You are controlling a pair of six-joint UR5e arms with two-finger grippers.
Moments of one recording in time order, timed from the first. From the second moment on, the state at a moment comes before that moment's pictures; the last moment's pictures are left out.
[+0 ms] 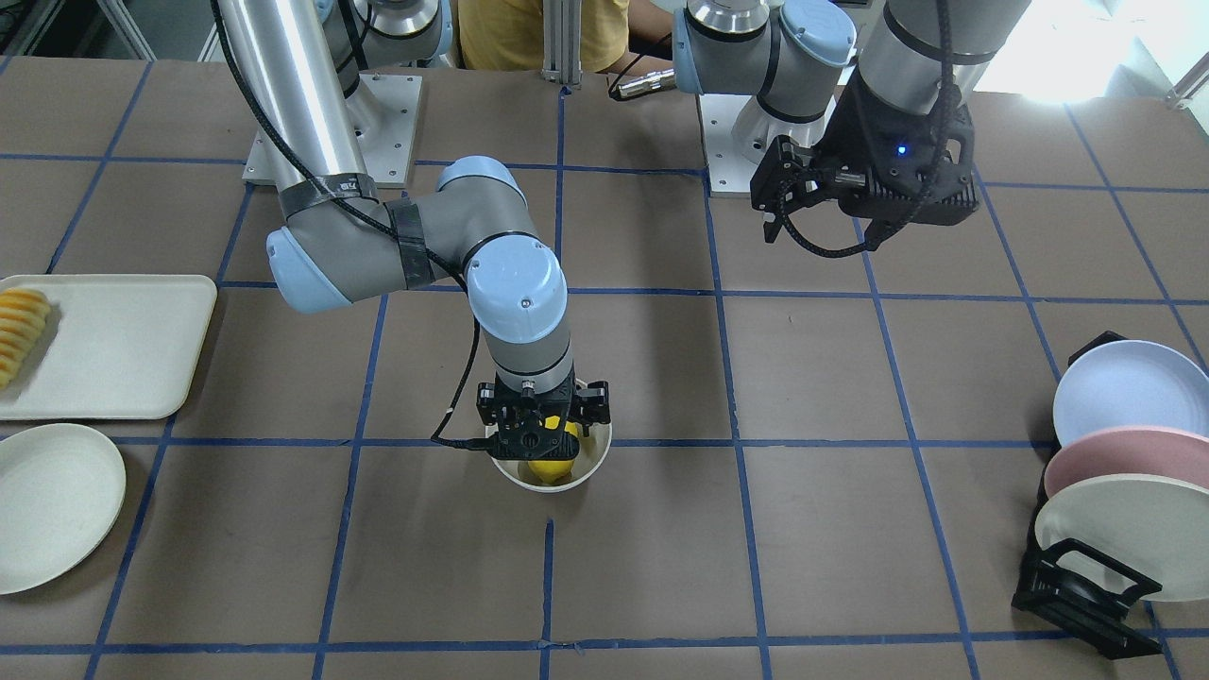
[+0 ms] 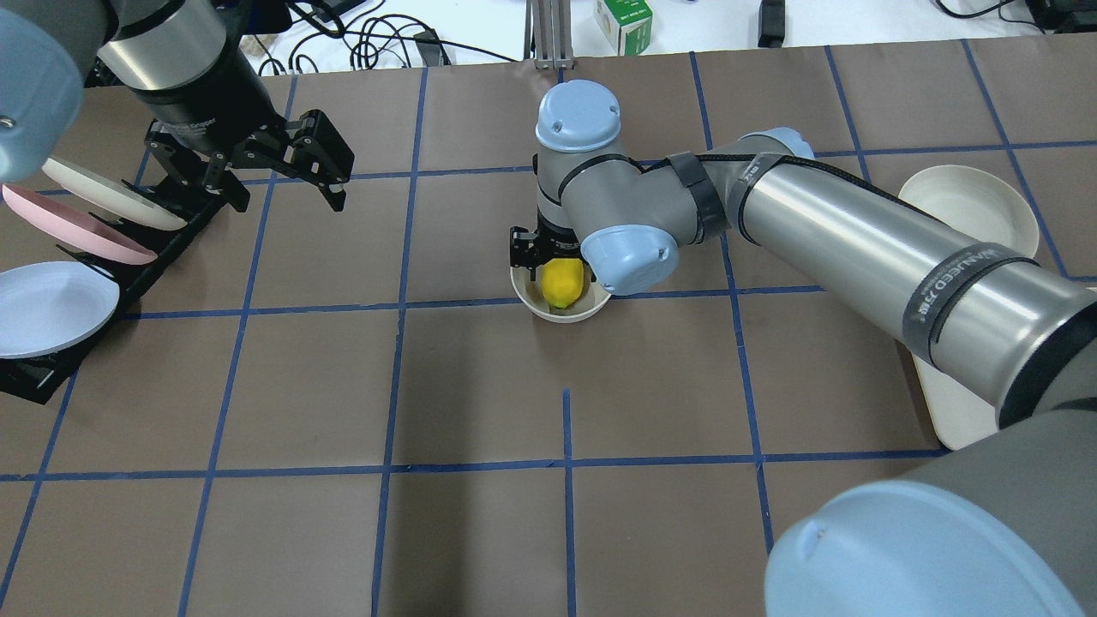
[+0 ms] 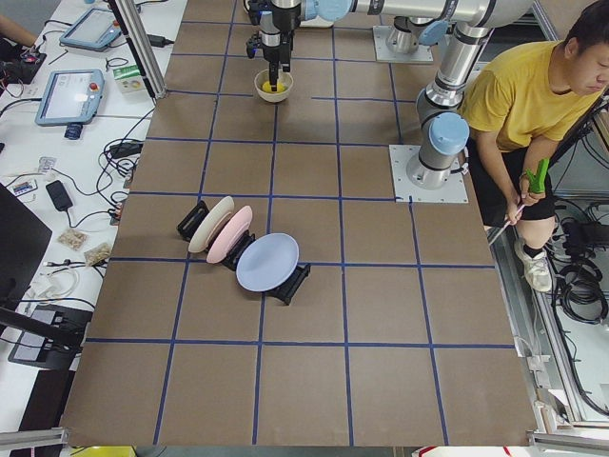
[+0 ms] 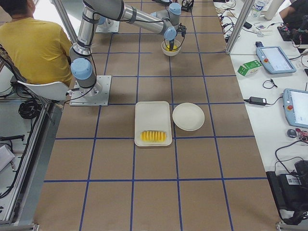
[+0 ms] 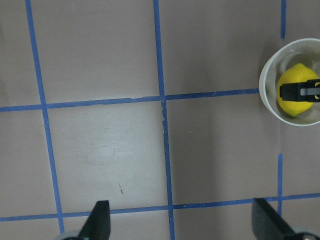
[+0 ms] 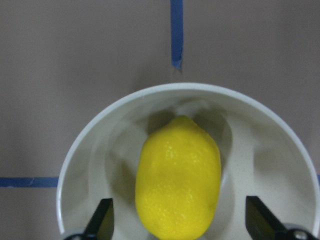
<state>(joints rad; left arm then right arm) -1.57 -1.58 -1.51 -1.63 1.55 0.06 1.92 -1.06 1.61 -2.17 -1.50 0.38</state>
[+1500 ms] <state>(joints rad) -1.57 -1.57 -1.52 -1.64 1.59 0.06 1.55 -1.58 1.60 -1.59 -1.54 0.16</state>
